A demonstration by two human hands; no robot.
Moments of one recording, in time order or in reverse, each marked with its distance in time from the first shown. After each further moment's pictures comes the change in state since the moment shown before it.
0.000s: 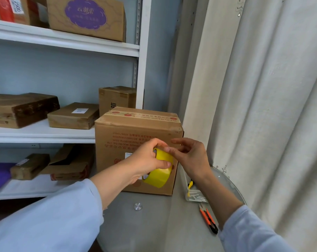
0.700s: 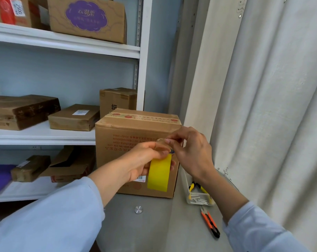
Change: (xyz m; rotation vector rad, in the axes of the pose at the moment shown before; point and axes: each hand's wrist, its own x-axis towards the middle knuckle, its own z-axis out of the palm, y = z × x) left_hand 0.007 0.003 -0.012 -0.335 -0.029 -0.171; right_hand 0.000 -0.035 -0.006 -0.440 0.090 -0.384
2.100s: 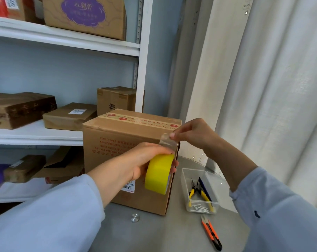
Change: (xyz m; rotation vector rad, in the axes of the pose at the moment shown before) left_hand 0.019 0.016 0.005 -0.120 -0.045 -0.133; right_hand 0.070 0.024 -0.006 0.305 -0.411 0.428
